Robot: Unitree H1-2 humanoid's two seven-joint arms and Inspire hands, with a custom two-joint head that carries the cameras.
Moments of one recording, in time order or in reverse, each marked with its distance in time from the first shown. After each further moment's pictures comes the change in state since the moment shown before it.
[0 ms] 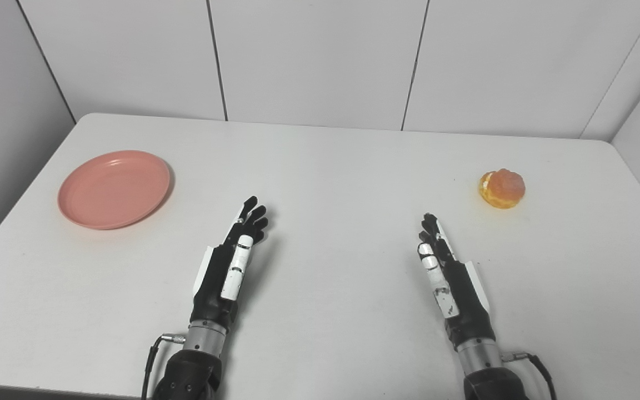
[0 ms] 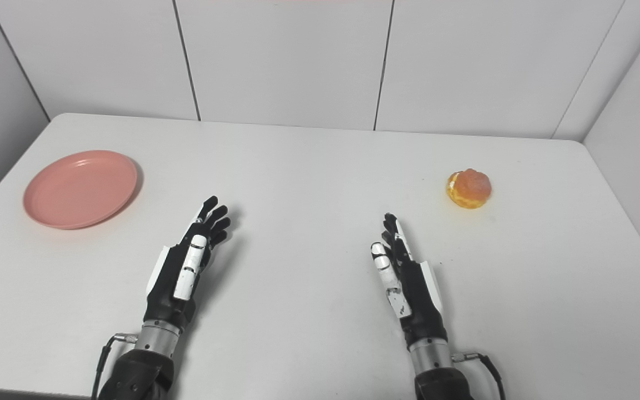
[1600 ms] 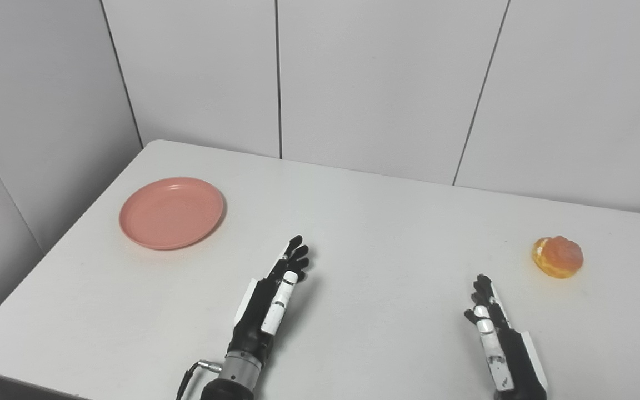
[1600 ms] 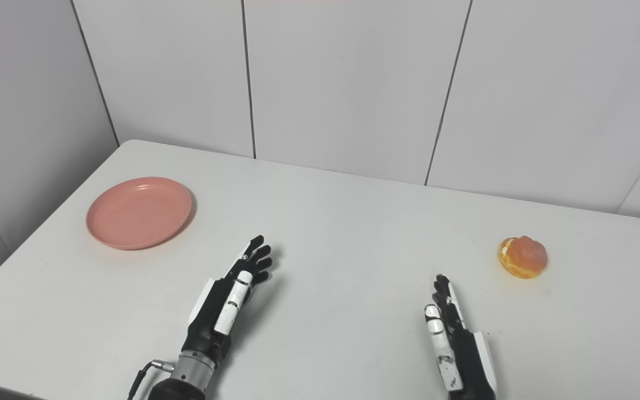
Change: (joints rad) left arm -0.010 -0.014 -0.024 0.013 0.047 0.008 0.039; right arm 0.005 -0.039 -0.029 0.004 0.052 -0.034 0.025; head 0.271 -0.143
